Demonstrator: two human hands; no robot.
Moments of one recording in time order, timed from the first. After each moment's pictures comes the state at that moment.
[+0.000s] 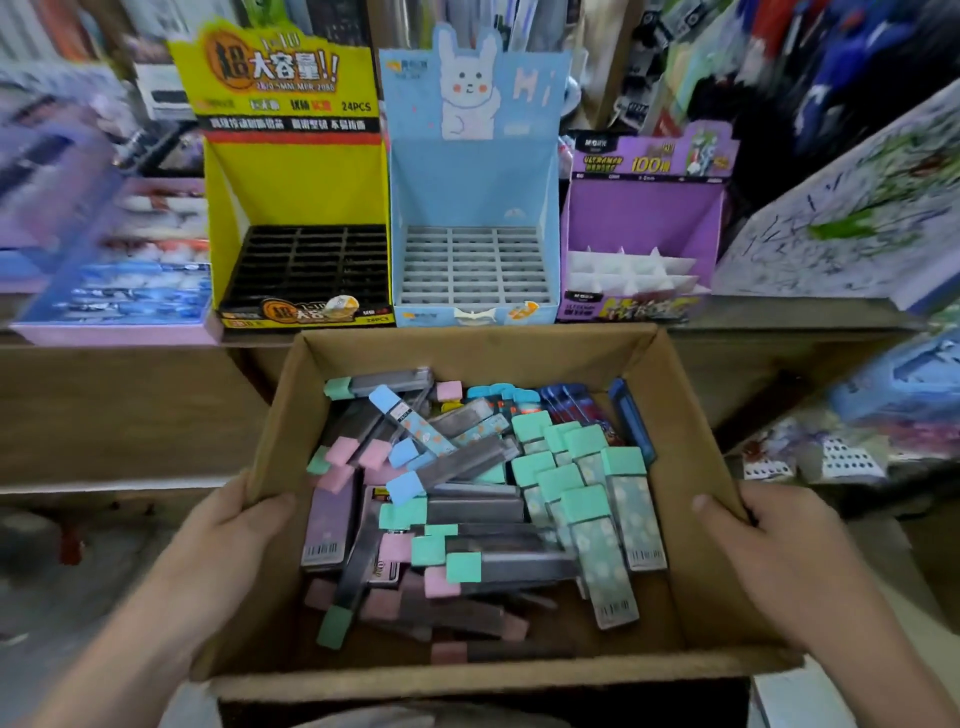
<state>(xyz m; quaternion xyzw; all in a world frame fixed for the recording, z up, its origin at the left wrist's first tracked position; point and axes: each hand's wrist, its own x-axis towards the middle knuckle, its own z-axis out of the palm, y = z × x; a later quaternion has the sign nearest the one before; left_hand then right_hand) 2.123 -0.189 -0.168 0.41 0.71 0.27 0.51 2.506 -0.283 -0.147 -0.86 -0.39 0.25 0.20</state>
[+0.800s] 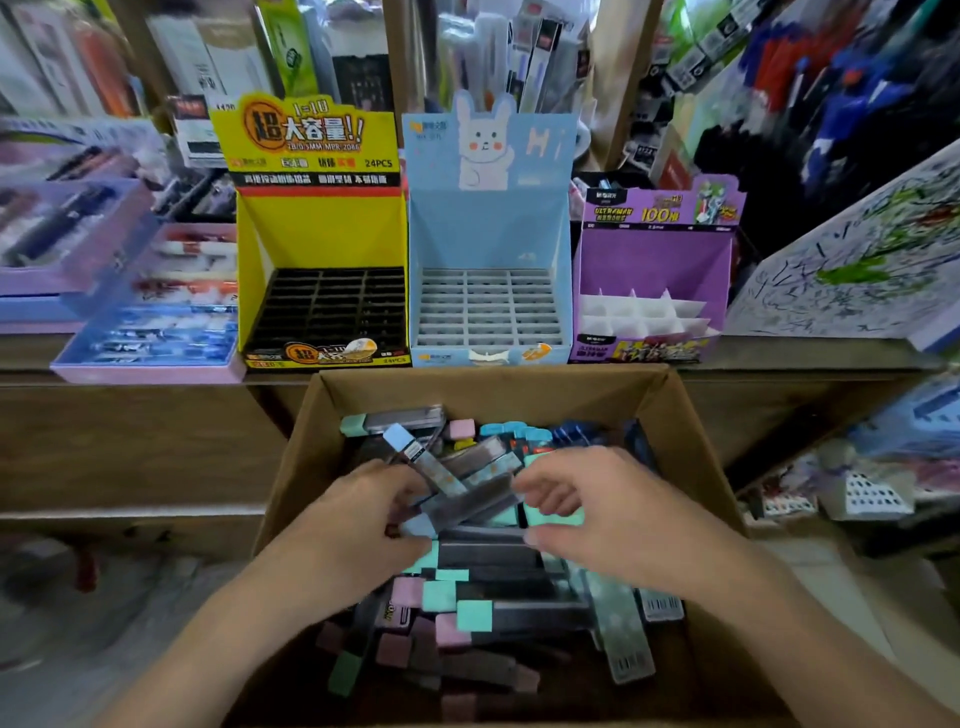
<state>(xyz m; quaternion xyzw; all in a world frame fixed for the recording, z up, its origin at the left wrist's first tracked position) 2.183 -0.152 -0.142 0.77 0.55 0.02 0.32 2.429 -0.196 -0.115 -0.63 -0.69 0.36 0.11</state>
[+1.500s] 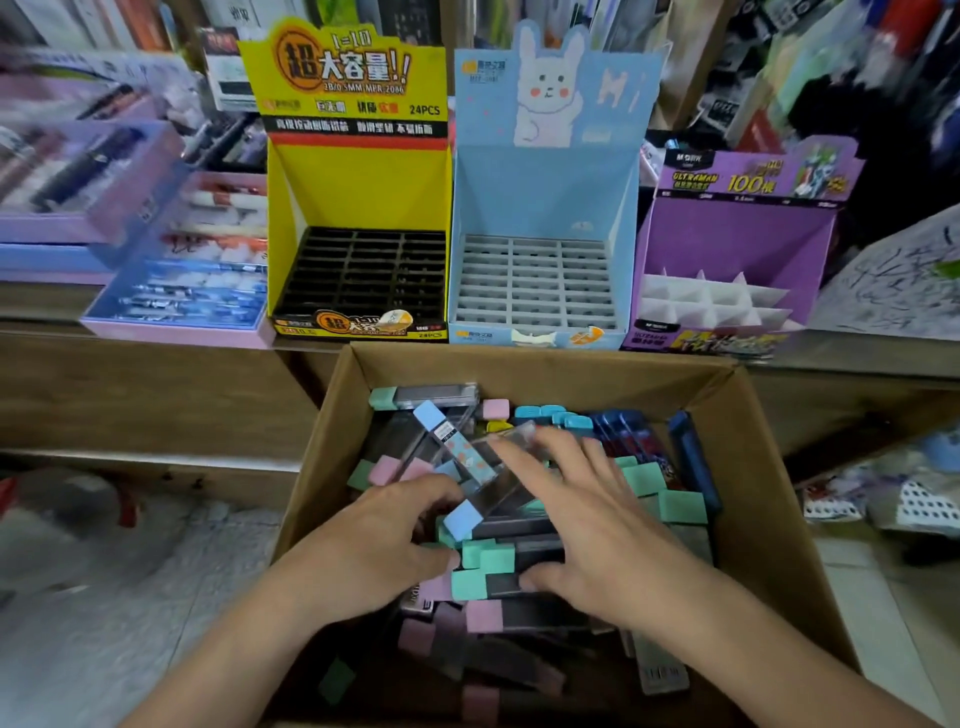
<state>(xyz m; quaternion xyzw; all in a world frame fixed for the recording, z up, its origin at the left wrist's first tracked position) 2.169 -0.153 -0.178 0.72 0.53 0.01 0.45 2.403 -0.186 -0.179 -0.58 -0.78 0.23 0.04</state>
